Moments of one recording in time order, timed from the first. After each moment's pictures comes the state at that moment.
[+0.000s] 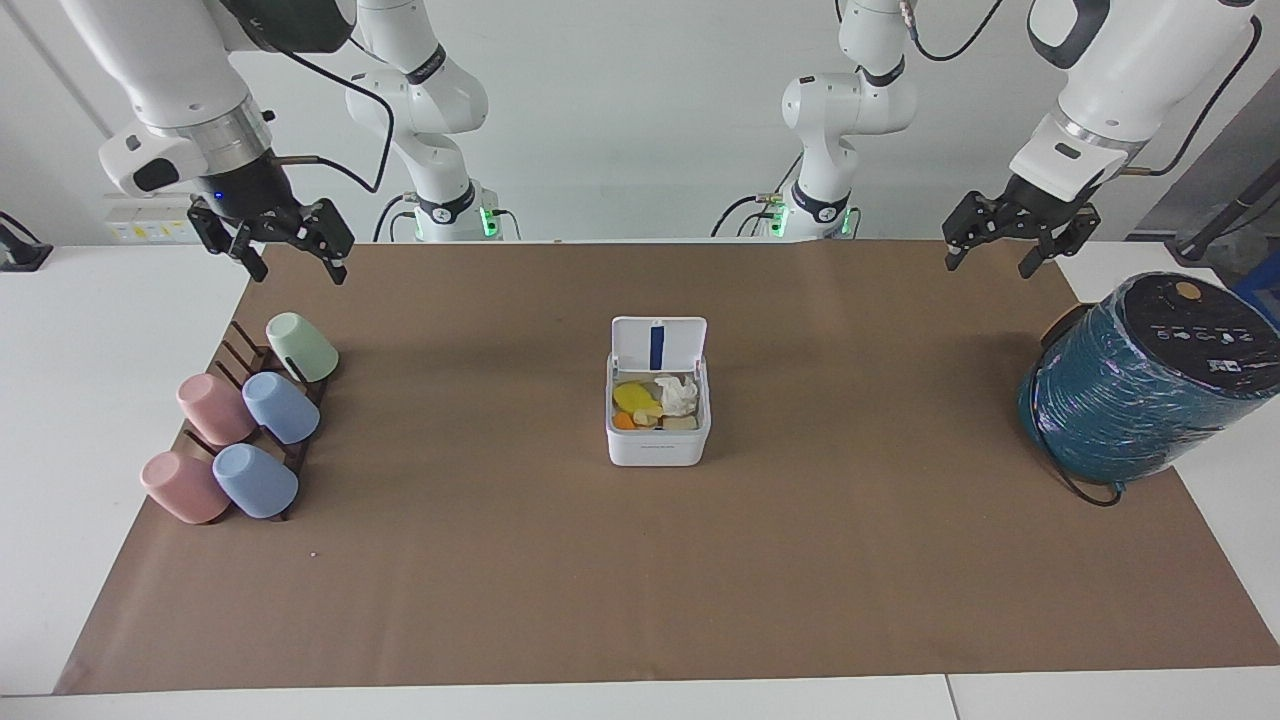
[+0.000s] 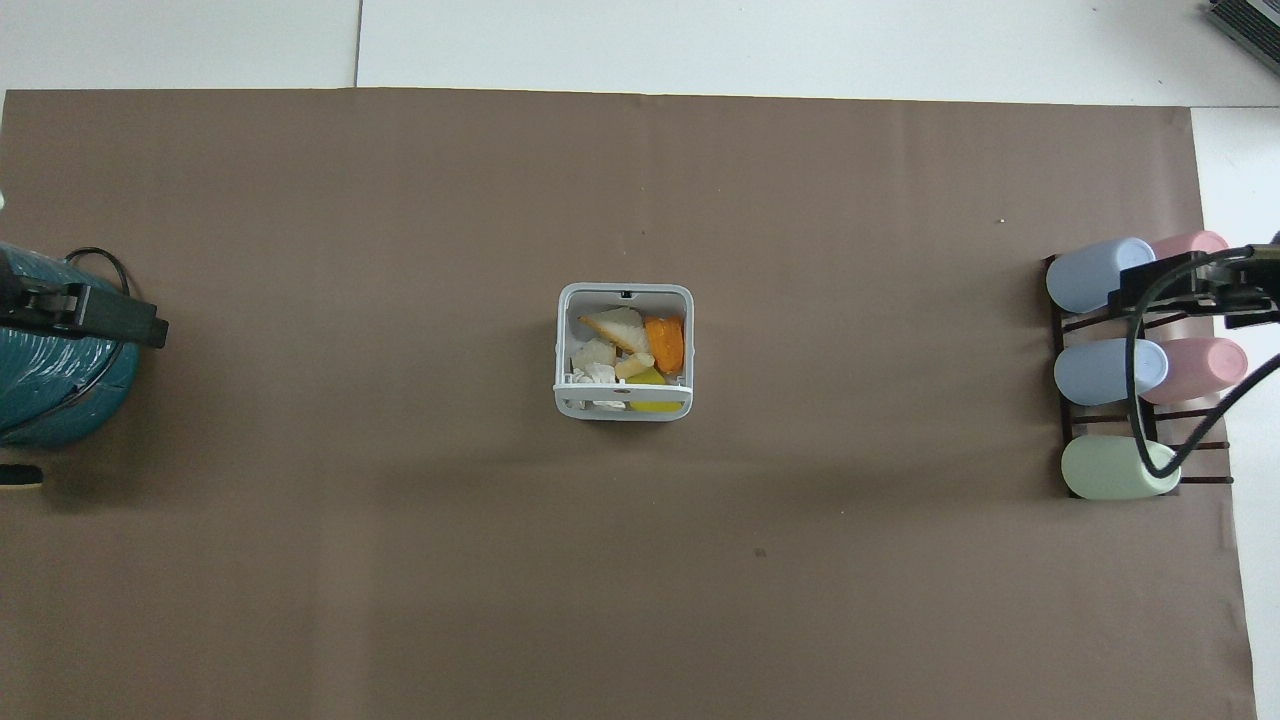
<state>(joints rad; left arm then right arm) -0.09 -0.03 0.04 -1.59 -0.05 1.56 0.12 -0.04 -0.01 0.02 -1.55 0.02 1.56 0.07</state>
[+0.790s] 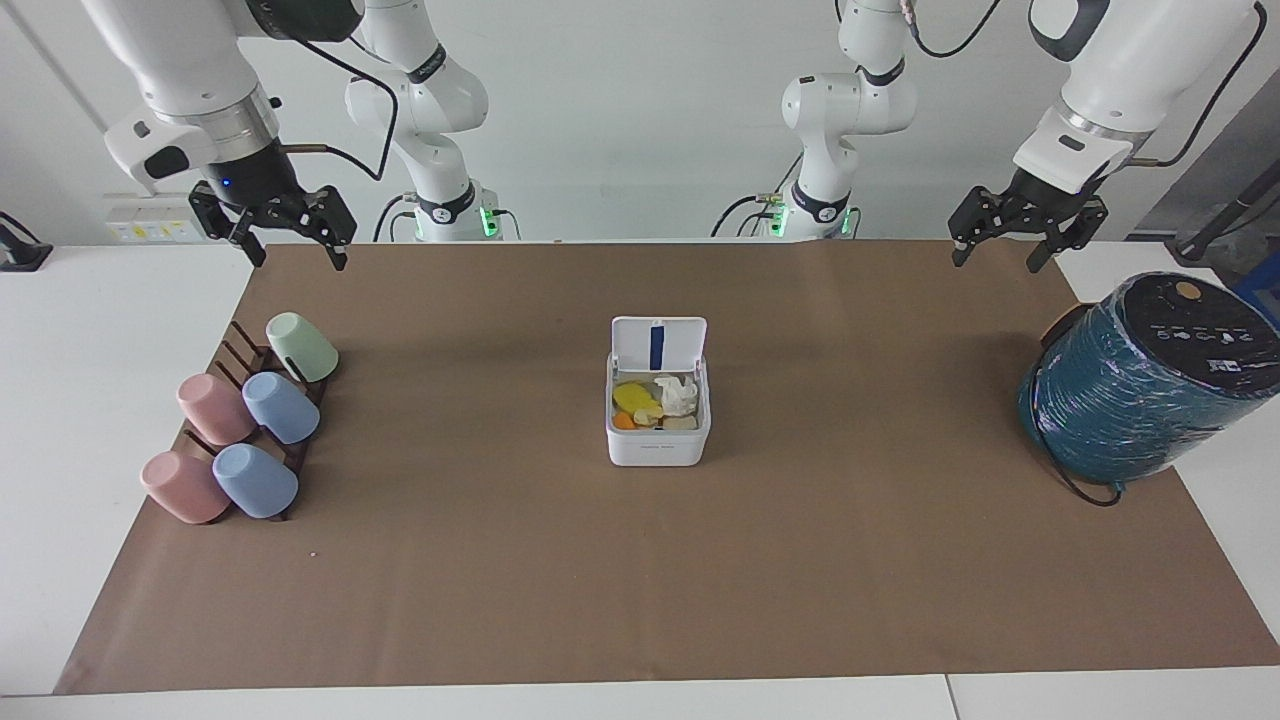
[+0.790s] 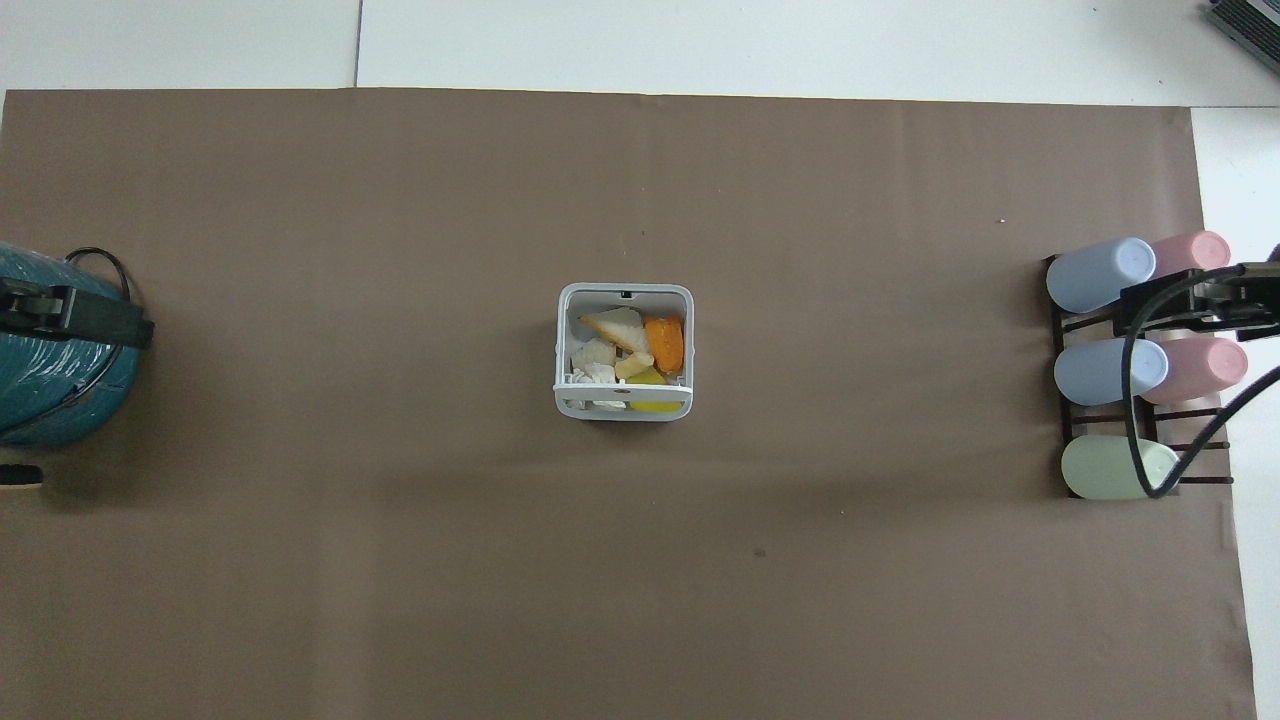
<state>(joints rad) -0.09 -0.04 0.04 -1.59 -0.03 1.56 0.12 0.03 -0.02 -0.02 -1.55 -0.04 1.54 0.07</state>
